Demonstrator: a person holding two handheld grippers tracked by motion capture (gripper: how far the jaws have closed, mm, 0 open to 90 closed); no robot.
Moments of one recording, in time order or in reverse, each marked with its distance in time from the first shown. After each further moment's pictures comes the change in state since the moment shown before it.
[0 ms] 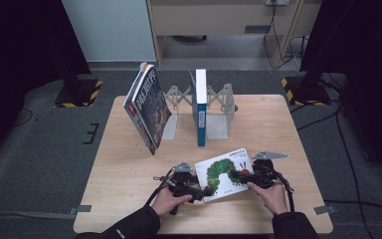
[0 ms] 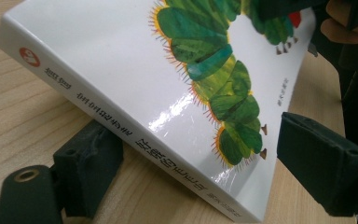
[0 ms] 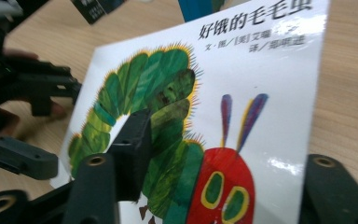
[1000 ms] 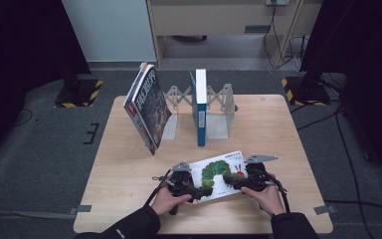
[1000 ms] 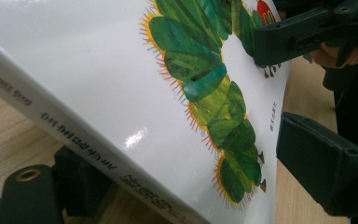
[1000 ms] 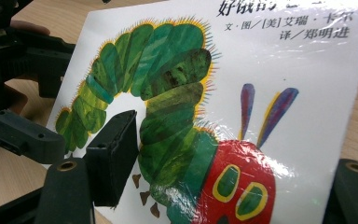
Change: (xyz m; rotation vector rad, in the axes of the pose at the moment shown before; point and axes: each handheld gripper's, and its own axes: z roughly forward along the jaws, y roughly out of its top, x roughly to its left) left arm 0.003 -0.001 -0.002 -0.017 -0.015 -0.033; right arm 0.010 -0.007 0.017 0.042 0.051 -0.041
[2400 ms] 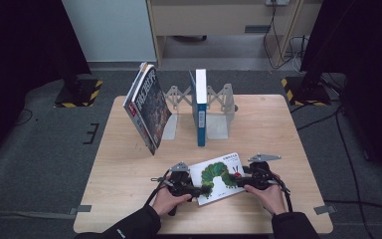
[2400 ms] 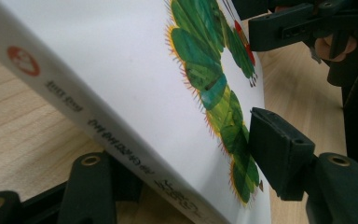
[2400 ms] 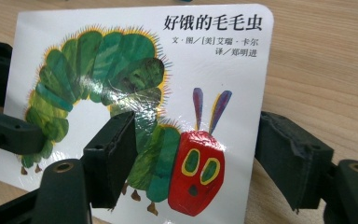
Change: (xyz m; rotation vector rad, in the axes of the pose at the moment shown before) left arm 0.000 -0.003 -0.003 0.009 0.017 -0.021; right arm -0.012 -0.003 -0.003 0.005 -0.101 0.037
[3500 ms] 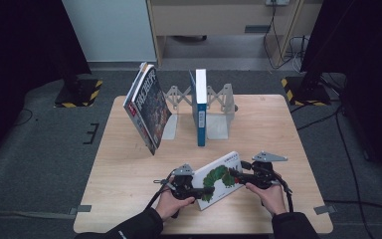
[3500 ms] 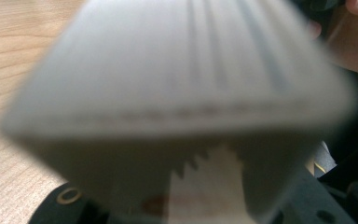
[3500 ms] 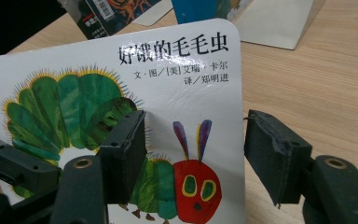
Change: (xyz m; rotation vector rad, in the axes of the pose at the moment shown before) left arm -0.025 0.006 -0.004 -0.019 -0.042 0.080; right arm 0.005 0.006 -0.013 -0.152 0.037 -0.023
